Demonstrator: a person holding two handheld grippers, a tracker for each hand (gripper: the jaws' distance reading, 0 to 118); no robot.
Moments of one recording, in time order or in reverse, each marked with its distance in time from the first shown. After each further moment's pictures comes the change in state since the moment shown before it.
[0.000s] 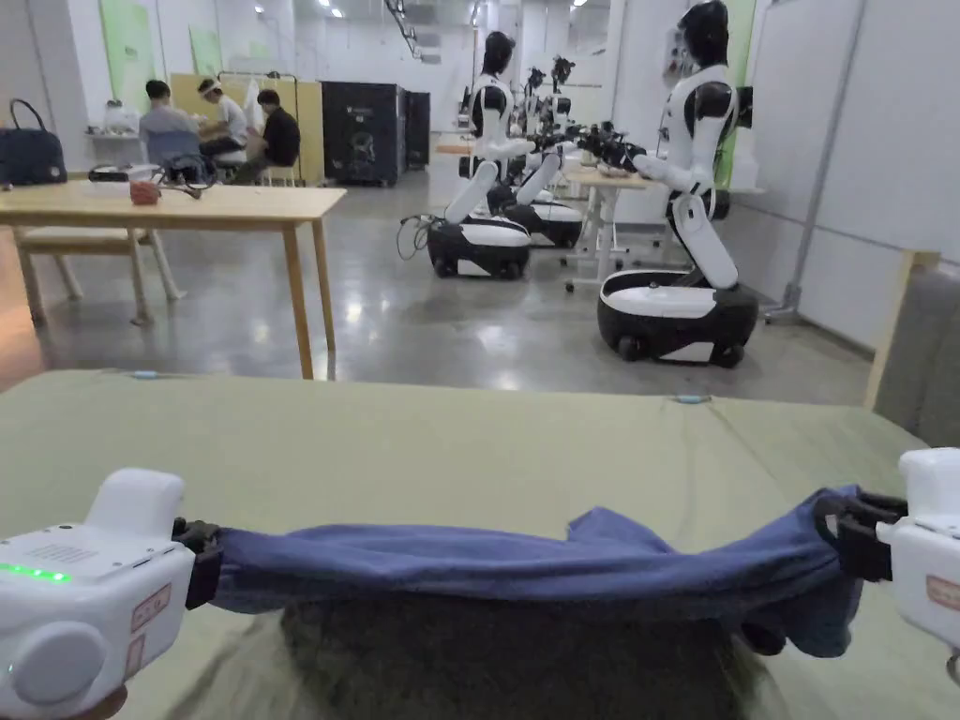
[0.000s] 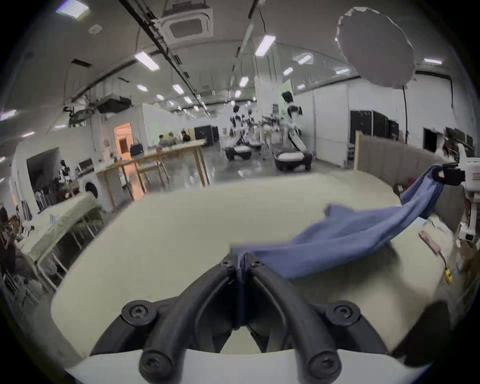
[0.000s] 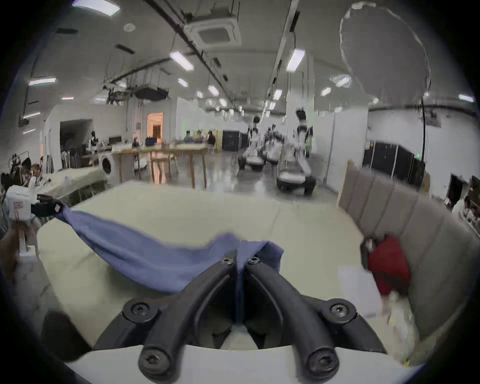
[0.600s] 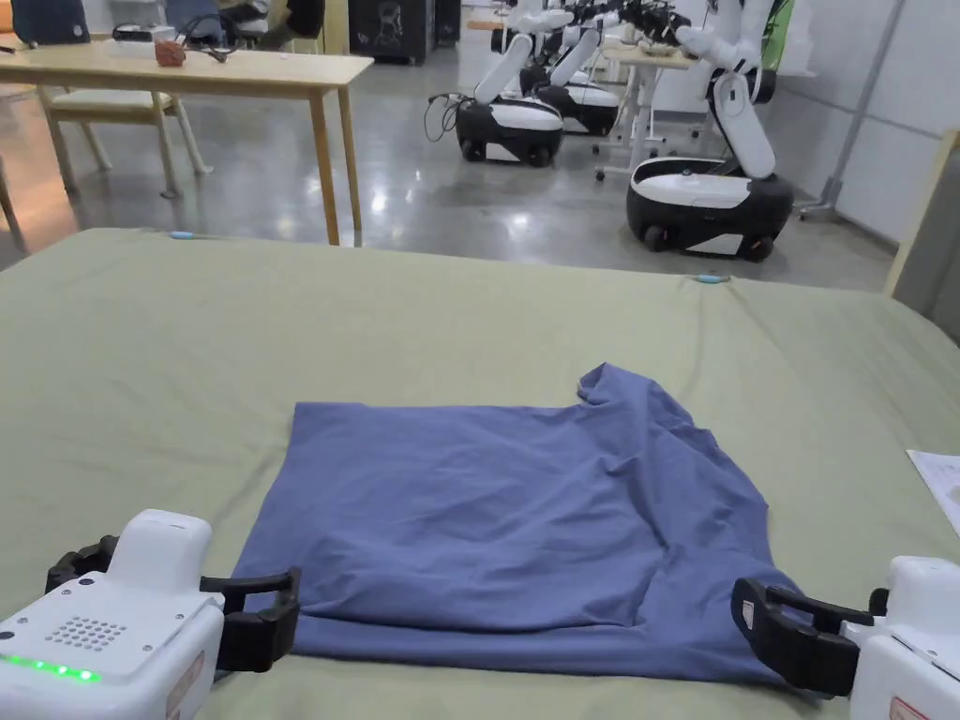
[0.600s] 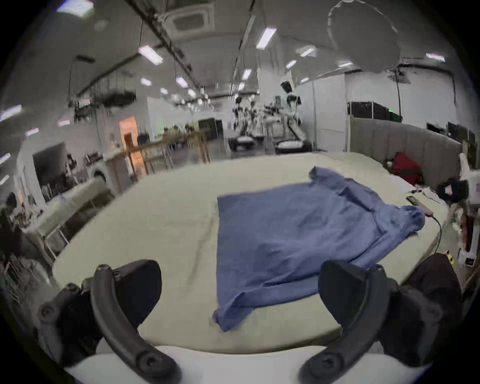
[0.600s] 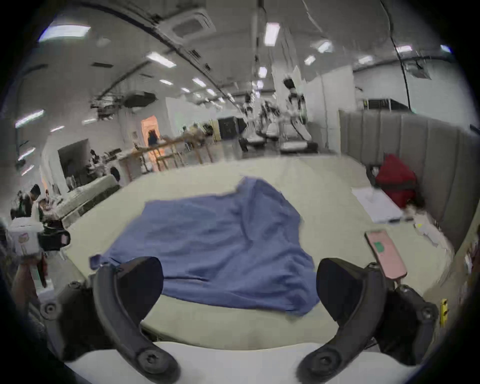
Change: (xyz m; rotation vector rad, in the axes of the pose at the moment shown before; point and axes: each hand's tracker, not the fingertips) left arm 0.061 -0.080 0.102 0.045 0.082 -0.009; right arm -0.066 -0.129 0.101 0.042 0.068 -0.152
